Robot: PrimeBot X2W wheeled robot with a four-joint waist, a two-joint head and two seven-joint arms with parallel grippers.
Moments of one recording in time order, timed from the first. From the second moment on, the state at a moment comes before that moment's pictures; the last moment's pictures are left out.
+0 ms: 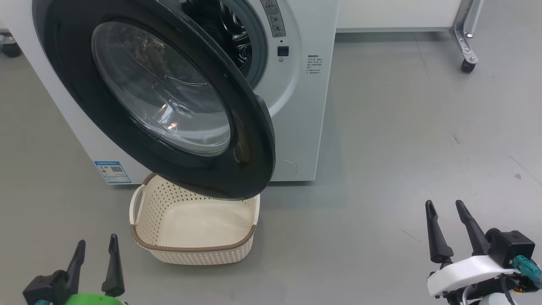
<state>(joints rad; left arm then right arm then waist) -0.04 0.19 -0.19 0.26 -0.42 -0.03 -0.25 0.04 -0.15 0.11 0.19 0.36 0.12 -0.26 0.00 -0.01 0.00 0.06</state>
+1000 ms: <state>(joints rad) -0.01 0.15 -0.13 0.23 -0.37 -0.05 -0.25 0.04 -0.14 0.11 0.18 0.35 0.12 -0.26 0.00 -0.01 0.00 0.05</state>
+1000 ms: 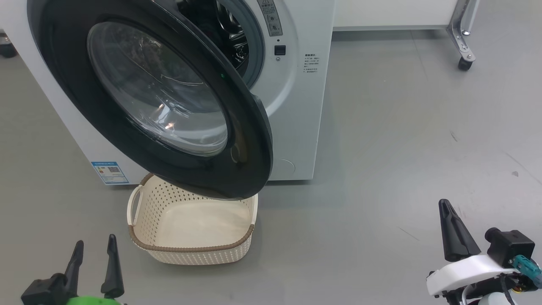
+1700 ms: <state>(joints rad) 0.00 0.12 -0.11 0.22 -0.33 -0.06 -0.25 -0.02 -0.14 0.12 0.13 0.36 0.12 -0.26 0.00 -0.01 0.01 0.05</state>
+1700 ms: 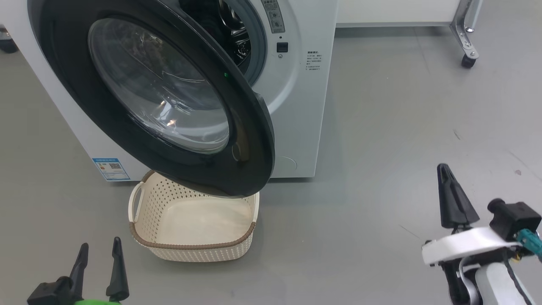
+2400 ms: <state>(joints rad) 0.00 0.08 -0.12 0.21 -0.32 -0.09 -0.25 -0.33 -0.12 0.50 -0.16 0.37 0.12 -0.26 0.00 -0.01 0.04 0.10</state>
